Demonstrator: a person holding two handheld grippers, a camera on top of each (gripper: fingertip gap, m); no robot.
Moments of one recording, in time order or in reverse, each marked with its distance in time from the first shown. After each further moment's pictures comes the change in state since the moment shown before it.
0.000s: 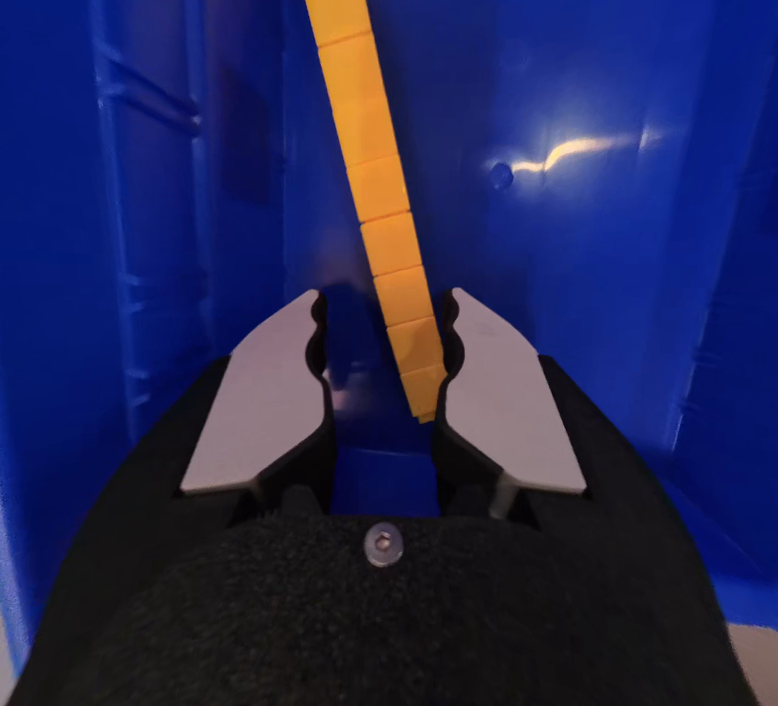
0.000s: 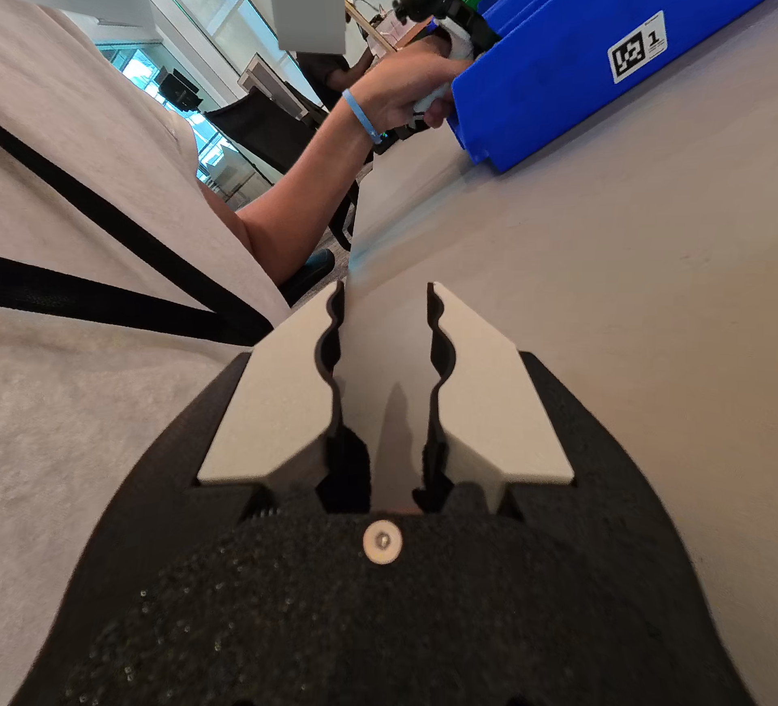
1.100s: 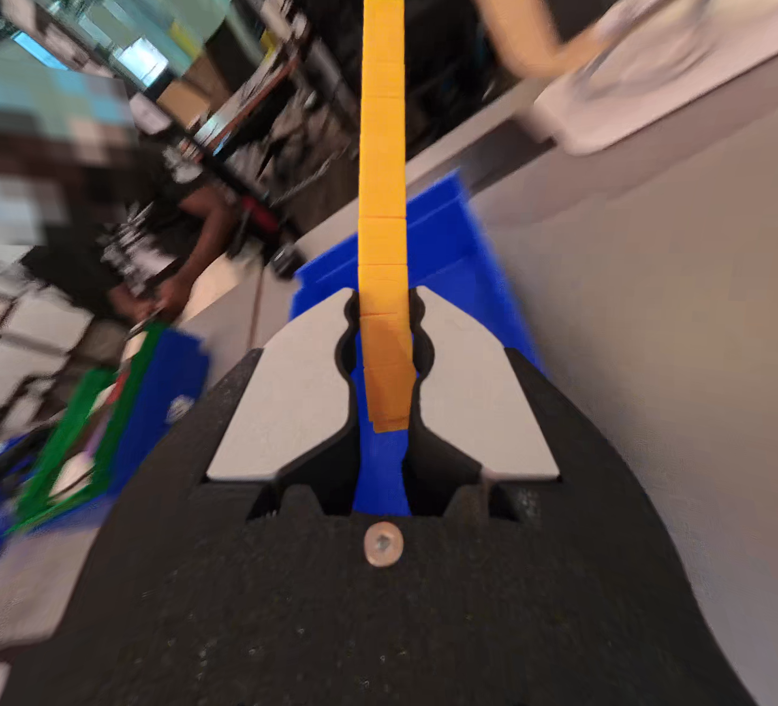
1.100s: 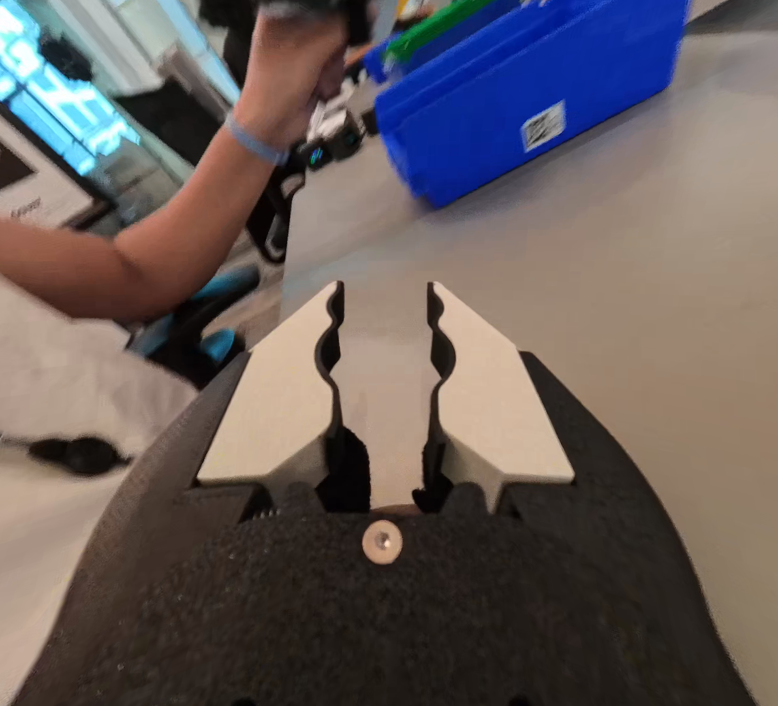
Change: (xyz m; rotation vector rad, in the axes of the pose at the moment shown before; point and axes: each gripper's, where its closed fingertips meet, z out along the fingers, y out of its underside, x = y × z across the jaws) left arm 0.099 -0.067 -0.187 0.846 -0.205 0.491; right arm 0.013 -0.018 -0.008 0.063 0.191 -0.170
